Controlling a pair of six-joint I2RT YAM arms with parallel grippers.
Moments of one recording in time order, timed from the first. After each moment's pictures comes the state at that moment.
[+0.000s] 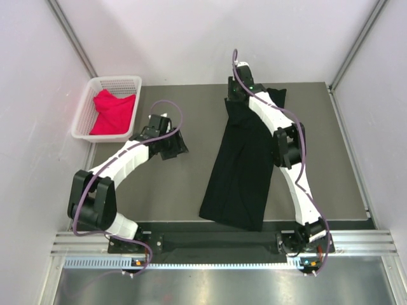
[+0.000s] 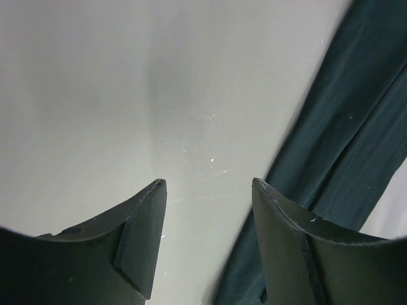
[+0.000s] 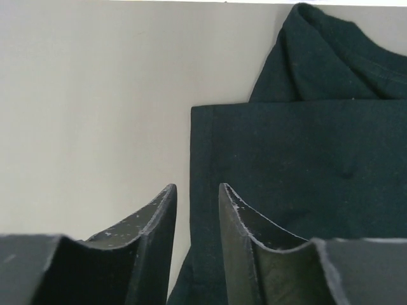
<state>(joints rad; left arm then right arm) -0.34 1.50 1.03 -0.43 0.12 -0.63 0.39 2.53 2.42 -0.52 0.11 0.26</state>
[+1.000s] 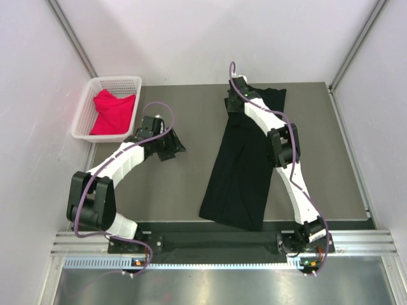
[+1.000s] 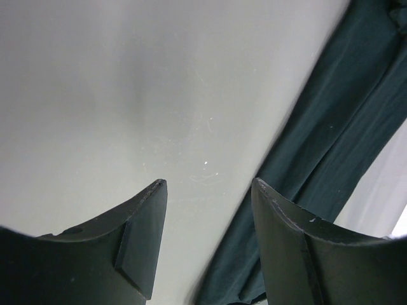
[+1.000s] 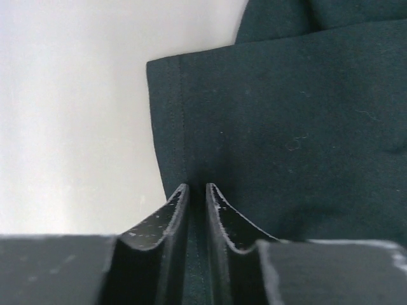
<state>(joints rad) -0.26 1.49 0.97 -0.37 0.21 -0.71 0.40 2.65 2.43 -0.56 0.15 0.33</state>
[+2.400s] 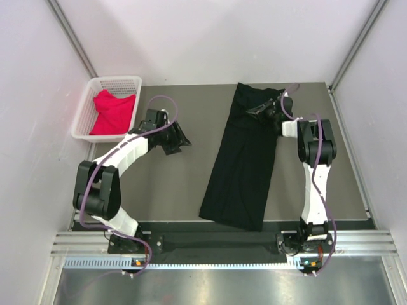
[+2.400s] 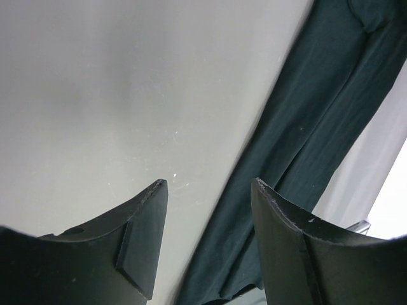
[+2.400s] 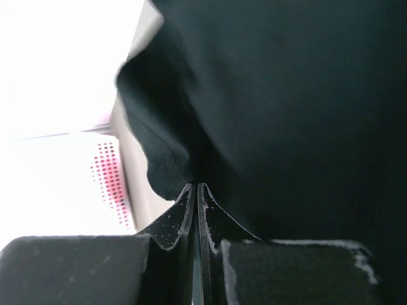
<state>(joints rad) -0.26 1.59 1.08 -0.38 0.30 -0.72 0.10 2.34 1.51 0.42 -0.46 1.11</state>
